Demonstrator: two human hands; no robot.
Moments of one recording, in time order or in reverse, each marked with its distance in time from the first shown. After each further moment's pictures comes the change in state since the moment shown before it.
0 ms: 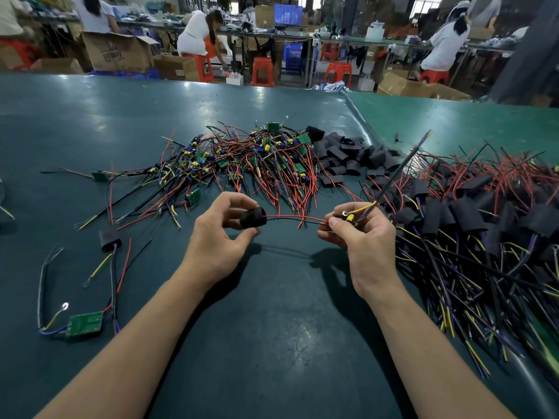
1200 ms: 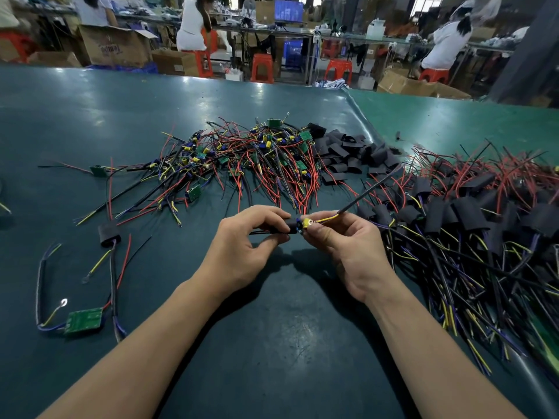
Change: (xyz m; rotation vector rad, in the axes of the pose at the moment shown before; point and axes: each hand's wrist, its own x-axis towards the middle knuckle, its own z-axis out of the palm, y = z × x) left_hand -0.009 0.021 0.017 0.012 -0.109 0.195; right_hand -0.008 0.001 0.009 0.075 -0.230 0.214
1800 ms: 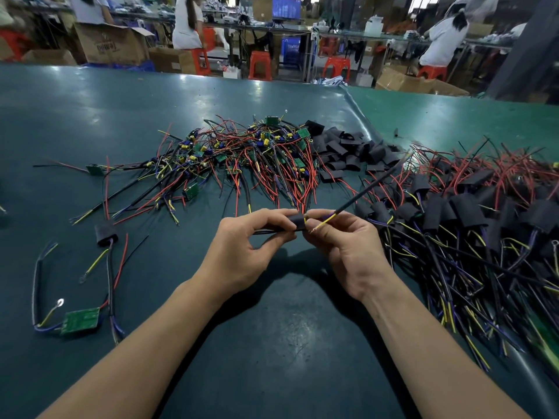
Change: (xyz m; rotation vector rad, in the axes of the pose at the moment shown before) left_hand -0.003 0.011 0.005 -0.058 -0.008 0.029; right_hand -0.002 -0.004 0.006 0.124 0.037 0.060
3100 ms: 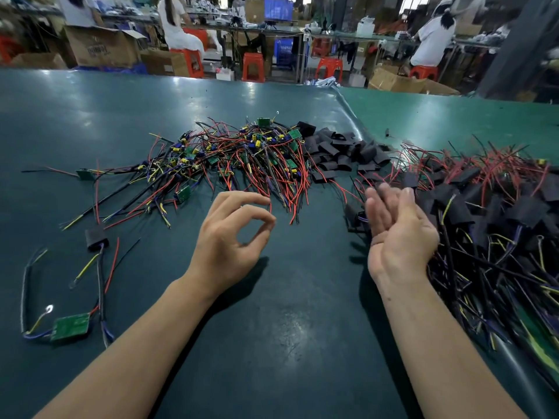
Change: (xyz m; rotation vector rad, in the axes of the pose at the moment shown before) left_hand 0.006 -0.009 -0.004 0.403 0.170 0.217; right_hand 0.010 -0.034 -0.031 0.366 0.587 -0.334
